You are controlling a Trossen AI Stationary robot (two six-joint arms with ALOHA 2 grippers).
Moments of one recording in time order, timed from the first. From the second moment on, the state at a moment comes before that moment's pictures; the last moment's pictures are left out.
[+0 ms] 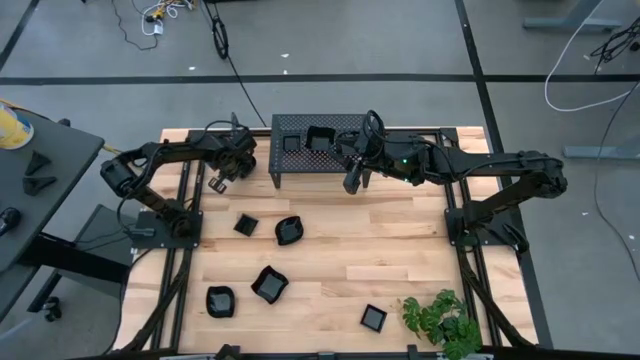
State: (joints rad) left arm 0.78 1.53 0.75 -0.61 -0.21 -1.73; right arm -0.05 1.36 1.29 -0.19 0.40 -0.01
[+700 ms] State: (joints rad) left arm 0.78 1.46 0.75 -0.62 -0.22 -1.68; right arm -0.05 1.36 1.29 -0.19 0.40 -0.01
